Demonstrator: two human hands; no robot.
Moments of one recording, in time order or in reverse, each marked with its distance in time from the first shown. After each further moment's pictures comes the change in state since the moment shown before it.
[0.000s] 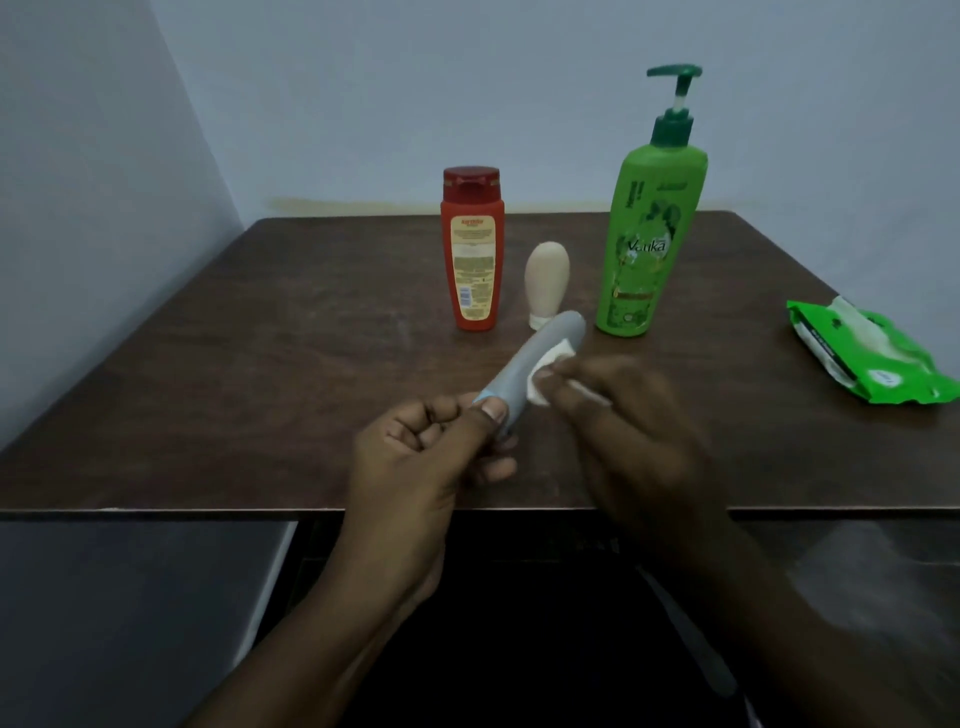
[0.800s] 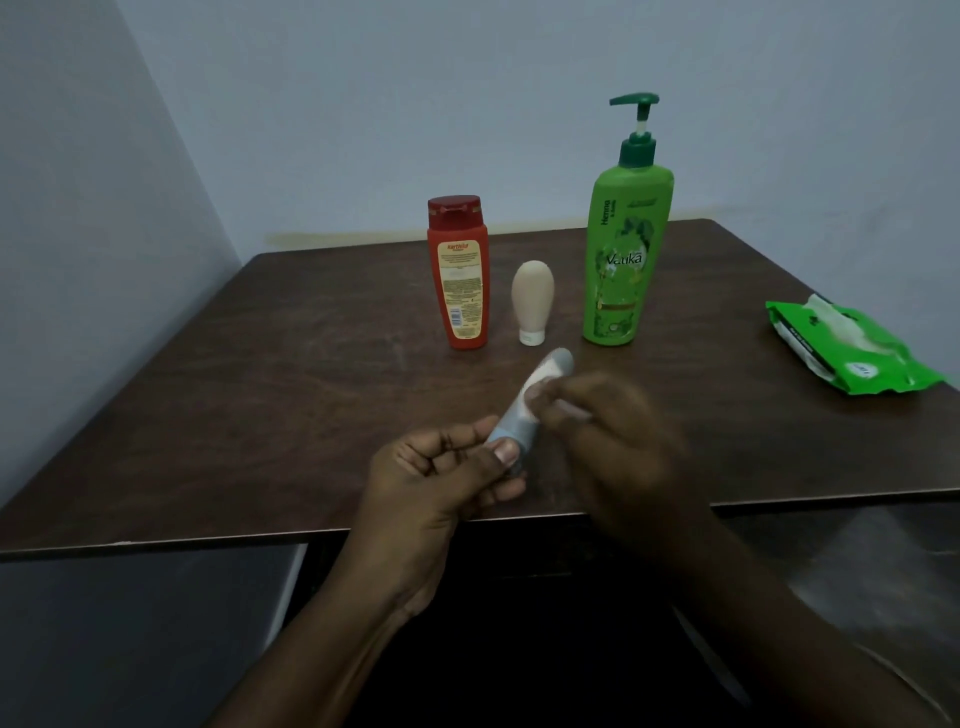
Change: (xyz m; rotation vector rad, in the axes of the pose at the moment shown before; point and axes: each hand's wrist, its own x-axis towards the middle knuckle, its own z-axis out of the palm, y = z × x) left_hand 0.005 -0.004 -0.006 -0.025 -0.144 -0.130; right_hand -0.006 0.006 0.006 -0.024 -0.029 -0.025
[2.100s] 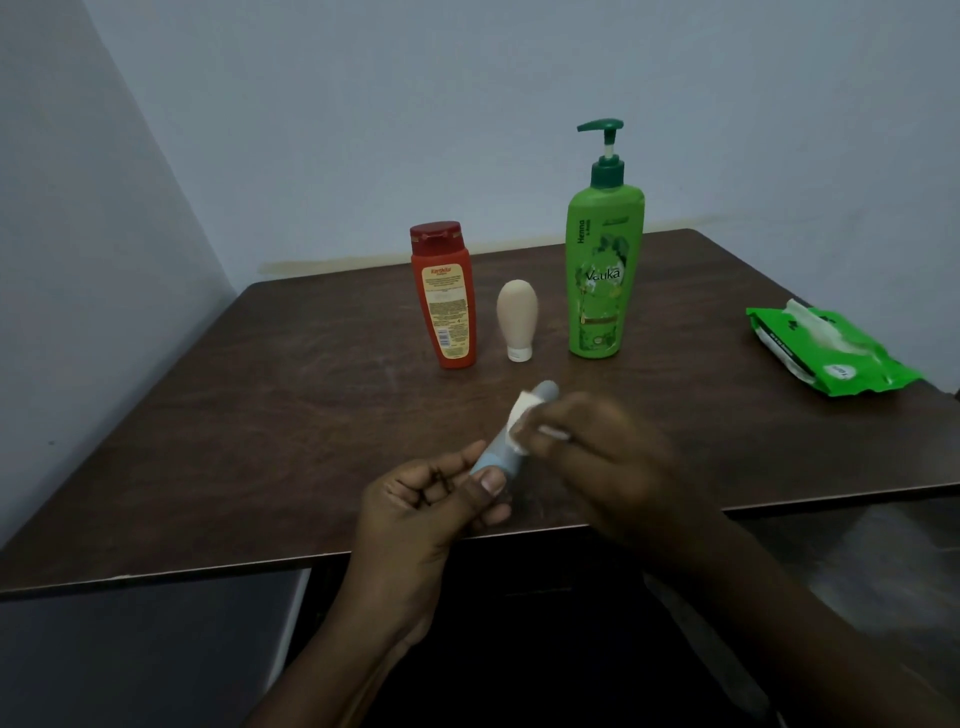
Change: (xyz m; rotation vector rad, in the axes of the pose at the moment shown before) left_hand -0.004 -0.008 0.000 0.047 0.038 0.038; right_hand -0.001 0.014 -0.011 0.037 -0.142 -0.133
